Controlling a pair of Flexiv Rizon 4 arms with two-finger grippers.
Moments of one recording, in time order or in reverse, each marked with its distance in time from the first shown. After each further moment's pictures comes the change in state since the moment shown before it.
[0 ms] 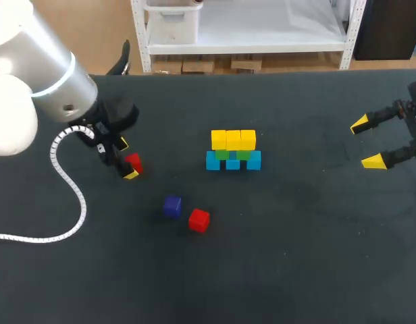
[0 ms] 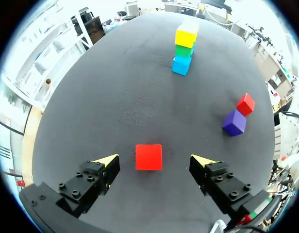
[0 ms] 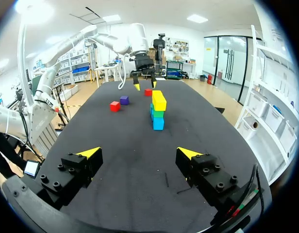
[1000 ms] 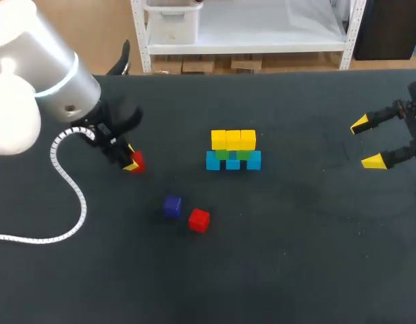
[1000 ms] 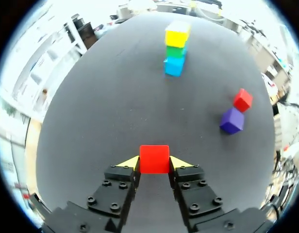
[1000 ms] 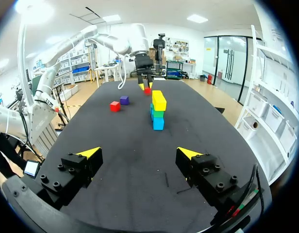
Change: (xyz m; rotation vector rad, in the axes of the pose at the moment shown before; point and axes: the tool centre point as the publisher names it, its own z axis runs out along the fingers) left arm -0.010 -0.008 -0.006 0.023 -0.008 0.127; right arm 0.000 0.000 0.000 0.000 0.000 0.000
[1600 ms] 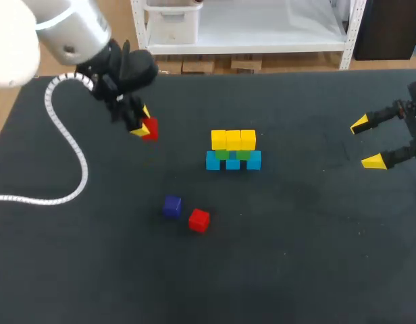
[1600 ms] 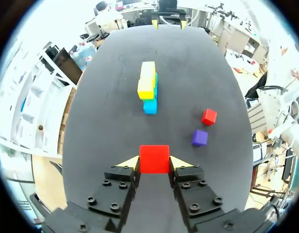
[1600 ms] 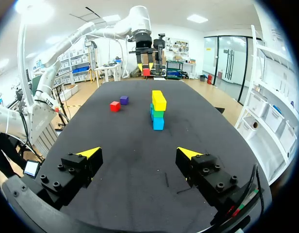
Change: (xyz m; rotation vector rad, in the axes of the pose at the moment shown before) left arm -0.073 -0.007 -0.085 0.055 -0.002 0.229; right arm 0.000 0.000 0.000 0.000 0.000 0.000
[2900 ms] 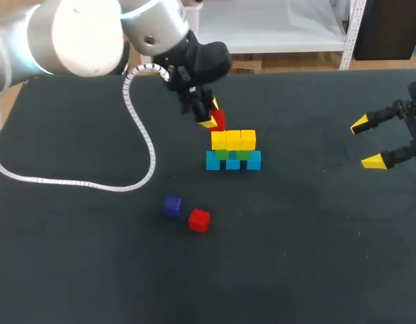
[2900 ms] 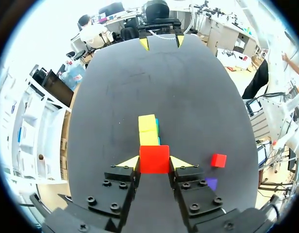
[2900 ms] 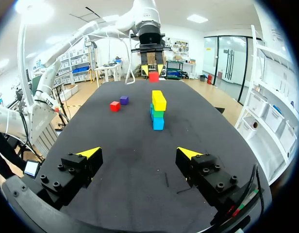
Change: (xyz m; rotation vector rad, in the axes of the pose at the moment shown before) left arm -0.124 0.014 0.043 0.020 -0.064 0.133; right arm 0.000 0.000 0.000 0.000 0.000 0.000
